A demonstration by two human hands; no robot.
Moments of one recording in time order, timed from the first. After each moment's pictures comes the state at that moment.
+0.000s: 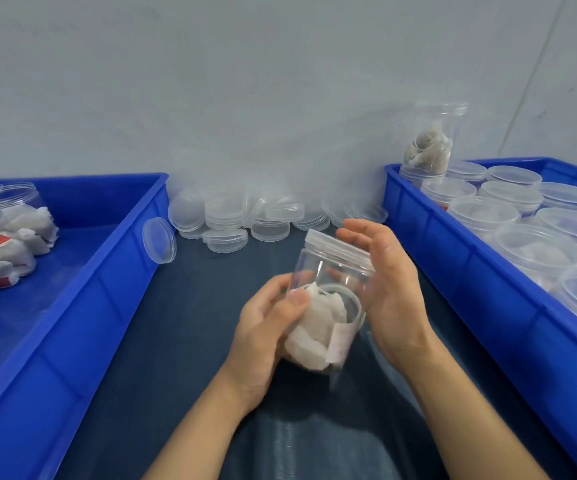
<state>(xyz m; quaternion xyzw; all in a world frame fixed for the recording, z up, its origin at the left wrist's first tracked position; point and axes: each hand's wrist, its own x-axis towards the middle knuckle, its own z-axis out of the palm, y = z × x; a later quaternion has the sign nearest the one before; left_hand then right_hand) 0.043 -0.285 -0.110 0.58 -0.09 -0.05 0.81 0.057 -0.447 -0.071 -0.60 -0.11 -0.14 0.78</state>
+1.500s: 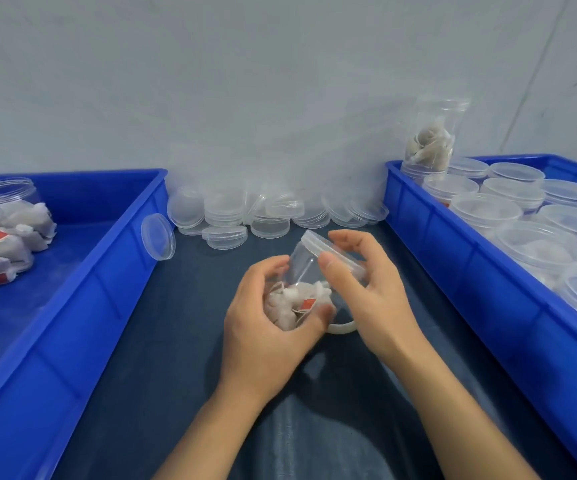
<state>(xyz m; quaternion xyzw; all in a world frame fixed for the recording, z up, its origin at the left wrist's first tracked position) 0.045 -0.287 -0.124 0.77 -0.10 0.26 0.58 0.058 -0.444 -0.085 -0.75 -0.09 -0.16 0.63</state>
